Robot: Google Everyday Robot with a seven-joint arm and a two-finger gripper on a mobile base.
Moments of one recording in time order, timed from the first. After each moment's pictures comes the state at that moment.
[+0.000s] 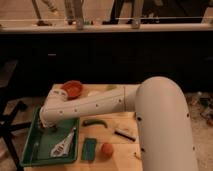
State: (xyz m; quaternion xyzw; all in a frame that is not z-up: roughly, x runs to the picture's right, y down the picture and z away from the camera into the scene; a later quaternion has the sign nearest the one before) arm -0.324 0.161 0.750 -0.17 -0.30 -0.15 0.92
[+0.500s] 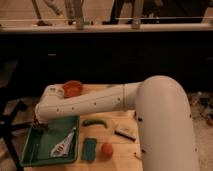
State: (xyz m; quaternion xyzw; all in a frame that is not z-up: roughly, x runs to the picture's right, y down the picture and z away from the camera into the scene) arm -0.342 0.135 0.733 -0.14 -0.32 -0.16 0.92
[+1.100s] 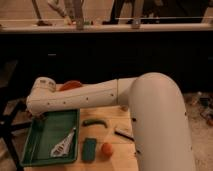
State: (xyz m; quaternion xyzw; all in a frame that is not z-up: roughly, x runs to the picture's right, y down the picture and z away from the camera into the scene) arm -0.367 0.080 0.714 -0.10 -0.31 -0.16 0.93
